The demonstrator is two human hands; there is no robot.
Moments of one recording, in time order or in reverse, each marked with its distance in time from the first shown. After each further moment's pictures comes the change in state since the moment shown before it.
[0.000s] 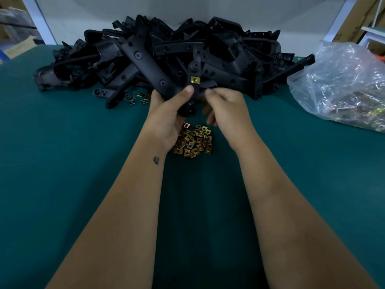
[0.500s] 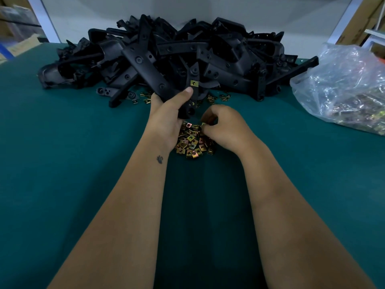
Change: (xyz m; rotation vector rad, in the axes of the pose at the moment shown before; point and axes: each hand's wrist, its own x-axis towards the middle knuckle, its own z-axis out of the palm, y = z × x) left_hand 0.003 -0.001 -0.001 -0.013 0.120 -0.009; right_hand 0.002 0.019 -0.003 -0.541 -0.257 -0.008
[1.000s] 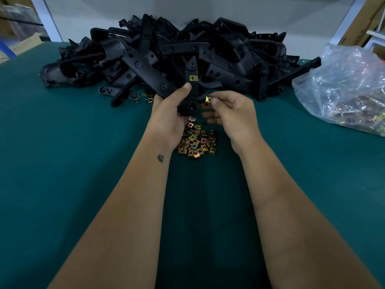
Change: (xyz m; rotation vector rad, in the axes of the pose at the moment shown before) left_hand -0.007 0.006 0.006 -0.079 0.001 -0.046; right_hand -0.003 -0.010 -0.002 0.812 0.244 0.064
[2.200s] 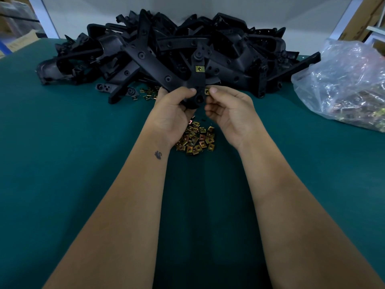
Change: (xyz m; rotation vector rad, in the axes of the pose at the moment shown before) left_hand -0.001 -0.001 0.001 -0.075 -0.202 -0.019; right_hand 0.002 -0.005 -0.002 0.422 -0.101 0.160
